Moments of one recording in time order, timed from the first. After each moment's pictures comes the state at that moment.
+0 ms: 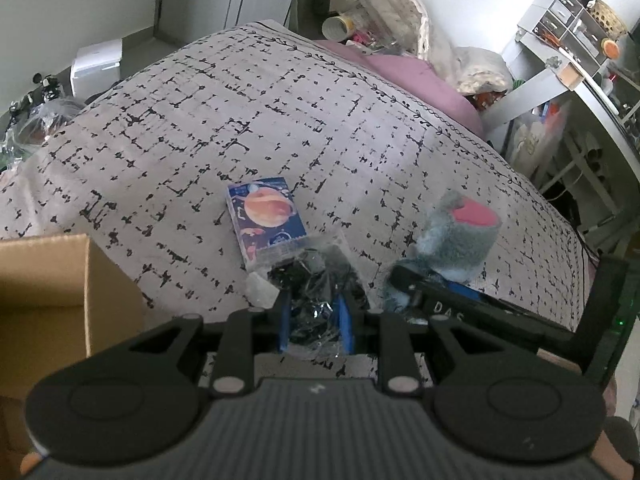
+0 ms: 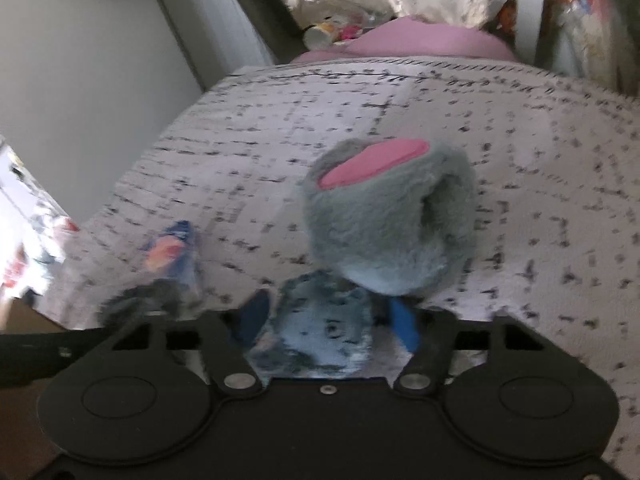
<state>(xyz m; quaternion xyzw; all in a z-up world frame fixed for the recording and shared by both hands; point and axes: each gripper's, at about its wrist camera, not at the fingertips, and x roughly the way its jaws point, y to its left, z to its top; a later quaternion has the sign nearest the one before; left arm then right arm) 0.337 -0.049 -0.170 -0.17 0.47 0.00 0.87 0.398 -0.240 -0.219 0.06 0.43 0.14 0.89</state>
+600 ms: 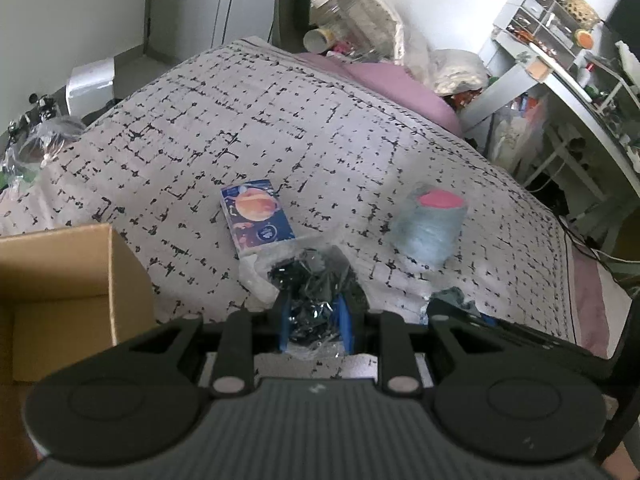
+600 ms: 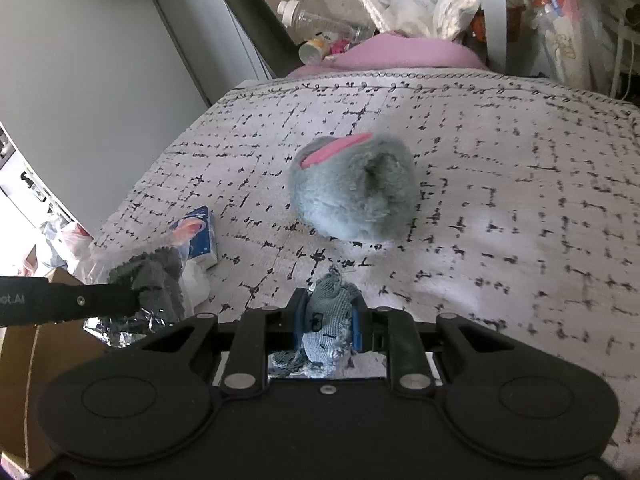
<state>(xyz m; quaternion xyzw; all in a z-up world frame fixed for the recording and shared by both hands) 0.304 -0.061 -0.141 -0.15 0.45 -0.02 0.88 0.339 -0.278 -0.184 0.09 0.42 0.15 0.89</state>
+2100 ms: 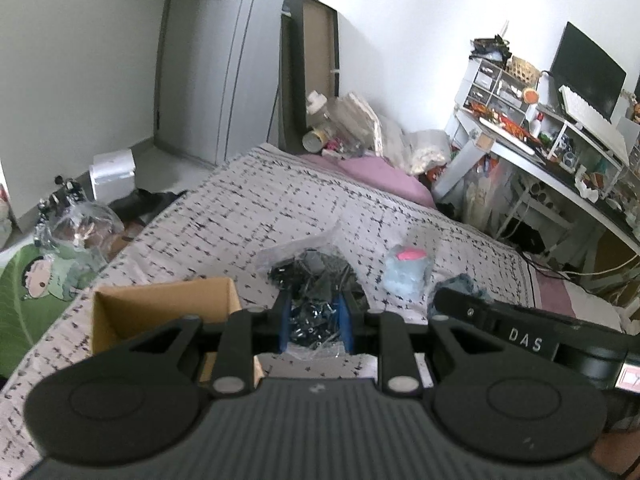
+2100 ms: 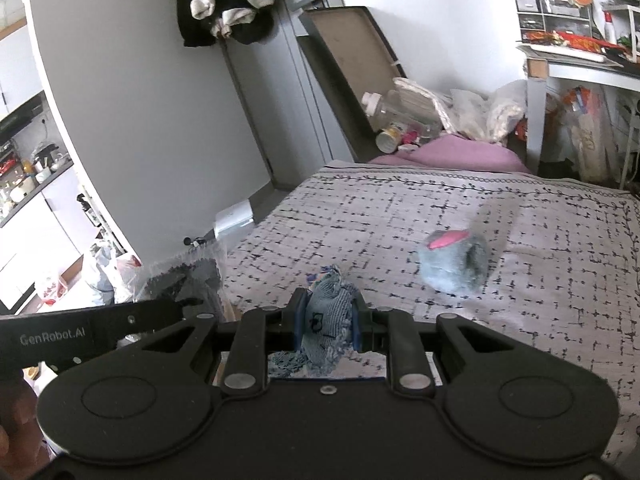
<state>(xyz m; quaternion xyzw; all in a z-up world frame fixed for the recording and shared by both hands) 0.181 -0.014 -0.040 -0.11 0.33 -0.02 0.94 0.231 -0.220 -0.063 0.08 0.31 0.20 0.92</state>
